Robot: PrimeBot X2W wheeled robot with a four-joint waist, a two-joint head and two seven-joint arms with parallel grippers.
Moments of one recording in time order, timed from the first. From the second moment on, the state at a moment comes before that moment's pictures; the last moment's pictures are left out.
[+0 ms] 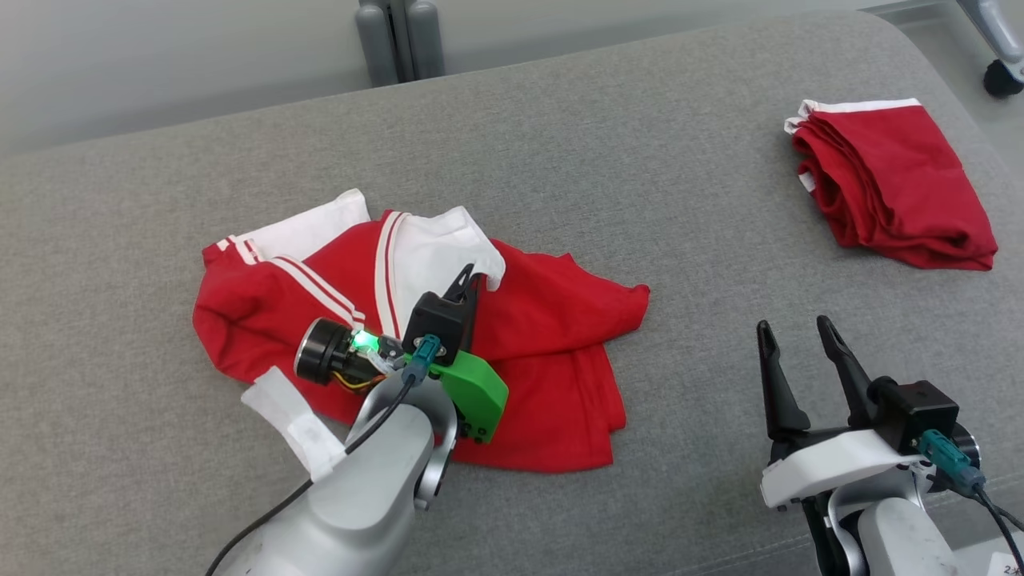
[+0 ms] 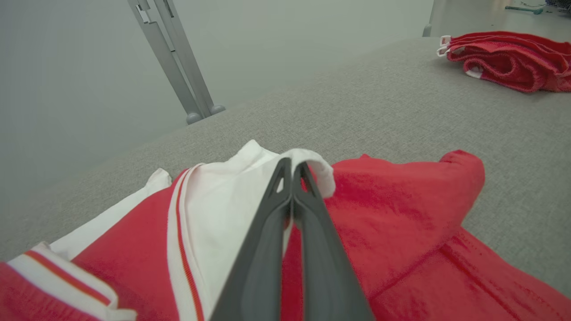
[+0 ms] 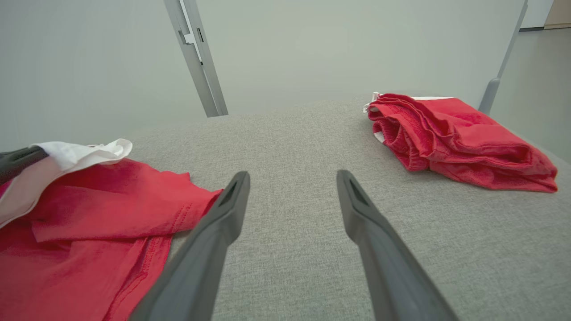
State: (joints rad) left arm -0.66 0.06 -0.84 0.77 -0.46 0.22 -0.26; right arm -0.10 -0.05 0.02 0.24 0.17 0.13 -0.26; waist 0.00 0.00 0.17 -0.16
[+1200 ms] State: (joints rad) left arm -0.12 0.26 -0.54 0.37 -0.38 0.27 -0.26; right arm -0.07 -0.05 -0.02 0.25 0.13 0.13 -0.26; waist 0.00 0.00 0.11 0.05
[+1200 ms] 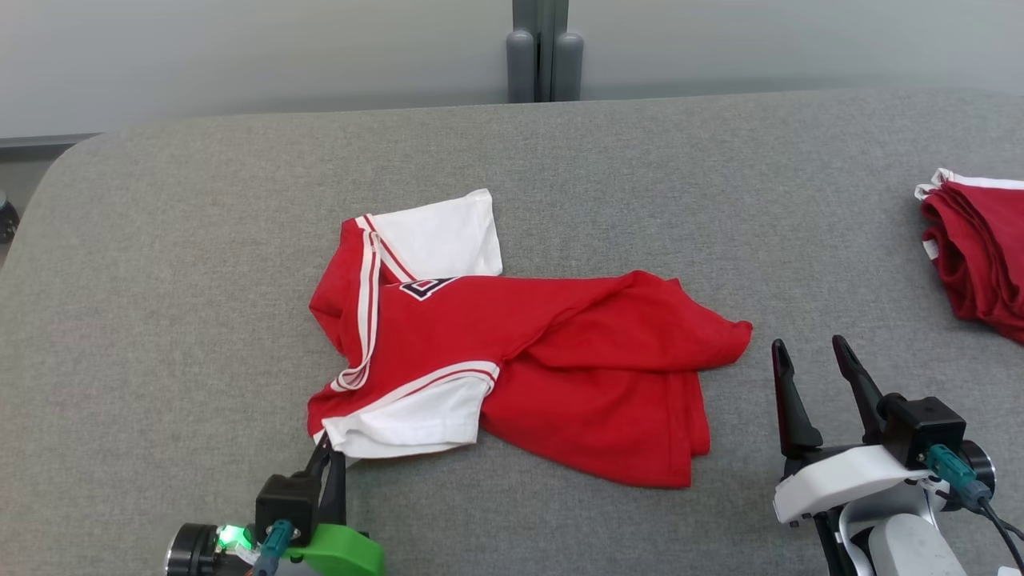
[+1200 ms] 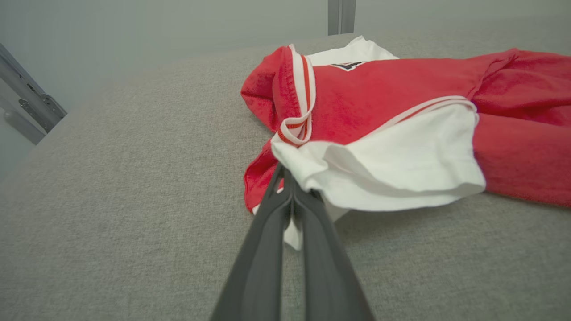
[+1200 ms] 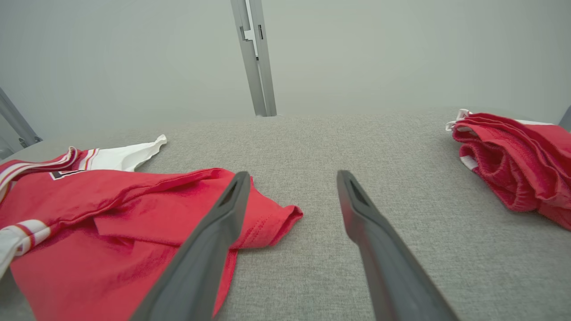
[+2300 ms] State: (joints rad) left arm -0.06 0.17 -0.27 0.29 -0.26 0.20 -0.26; right arm -0.28 -0.09 -0.14 0.51 -0.04 0.13 -0.07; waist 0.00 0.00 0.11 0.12
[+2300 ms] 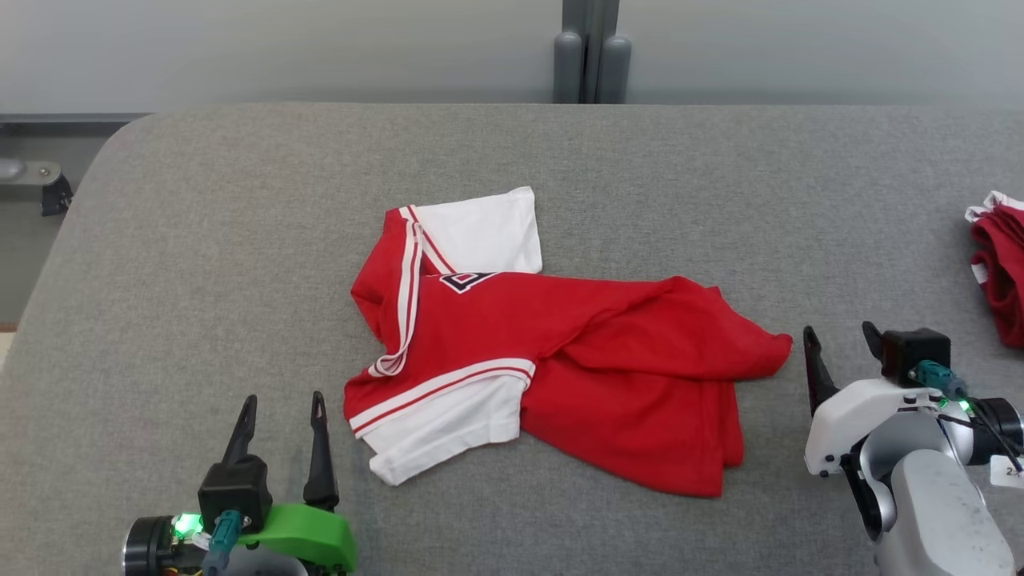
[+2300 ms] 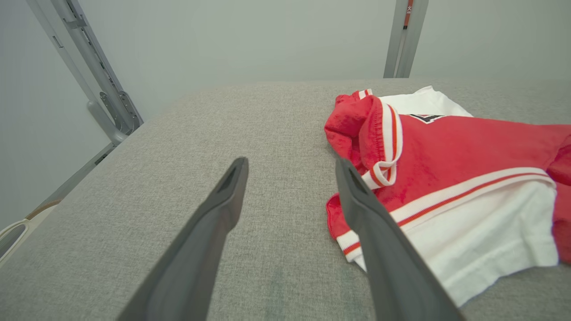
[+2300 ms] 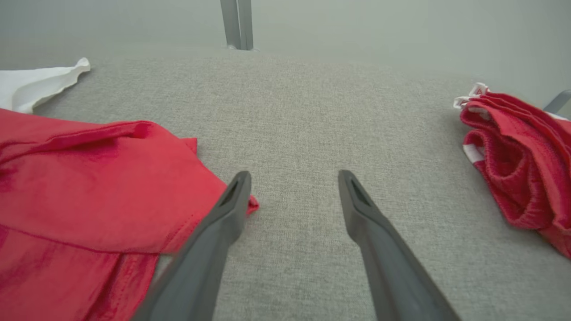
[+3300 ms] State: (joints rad) left arm -0.09 0.10 -0.20 0.28 -0.18 0.14 -0.26; right arm -0.58 -0.29 0.11 0.87 0.11 0.13 -0.11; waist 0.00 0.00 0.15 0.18
